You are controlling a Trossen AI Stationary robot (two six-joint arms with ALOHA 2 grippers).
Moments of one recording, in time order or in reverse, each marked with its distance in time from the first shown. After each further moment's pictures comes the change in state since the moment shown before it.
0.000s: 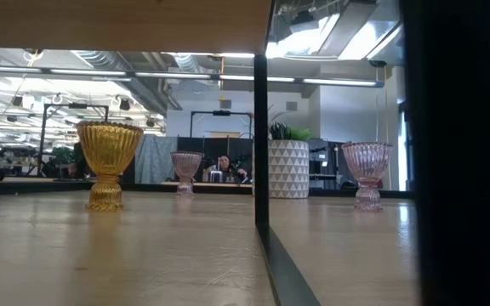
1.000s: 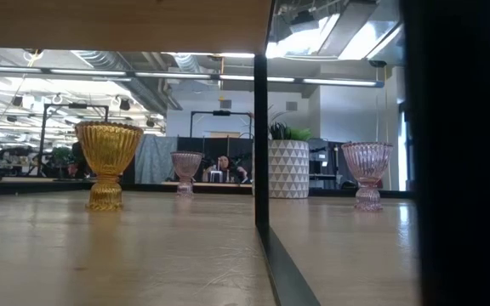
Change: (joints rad) left arm 0.199 -0.213 -0.063 0.175 -0.502 0.227; right arm -0.022 0.000 0.000 -0.001 0.012 0.045
